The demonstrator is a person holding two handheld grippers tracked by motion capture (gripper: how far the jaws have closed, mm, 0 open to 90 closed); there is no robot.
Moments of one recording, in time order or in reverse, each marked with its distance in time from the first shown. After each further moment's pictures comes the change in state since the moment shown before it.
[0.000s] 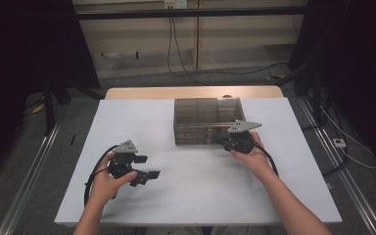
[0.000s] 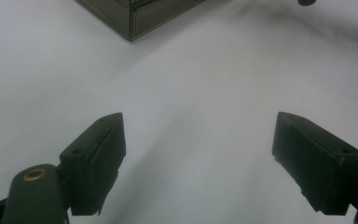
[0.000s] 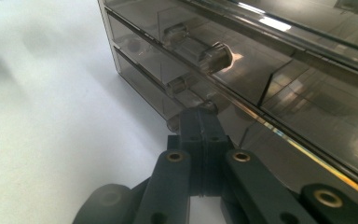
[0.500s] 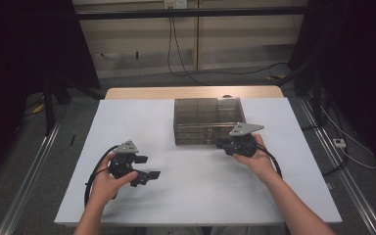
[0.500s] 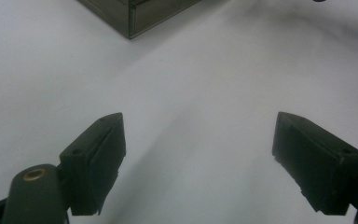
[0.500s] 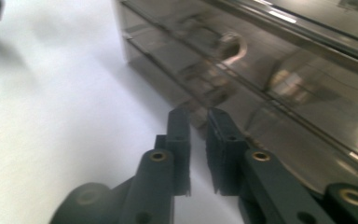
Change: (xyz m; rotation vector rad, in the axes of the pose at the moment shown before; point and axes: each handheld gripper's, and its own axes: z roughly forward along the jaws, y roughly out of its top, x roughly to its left) left arm 0.000 -0.001 0.001 0.008 0.001 0.003; right arm 0.009 -0.001 -0.014 0.031 0.008 -0.044
